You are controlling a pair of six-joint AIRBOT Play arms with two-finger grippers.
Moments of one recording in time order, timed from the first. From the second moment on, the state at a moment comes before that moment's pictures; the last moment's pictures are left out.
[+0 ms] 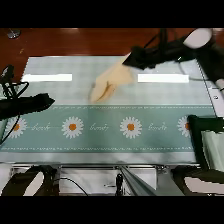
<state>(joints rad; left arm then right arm) 0.10 -0.75 0.71 1.05 -0.97 -1.49 0.20 -1.47 1.67 -0.81 1.18 1.53</state>
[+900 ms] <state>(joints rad) 0.10 -0.75 0.71 1.05 -0.98 -1.49 -0.74 -0.99 1.59 -1.34 1.85 1.71</state>
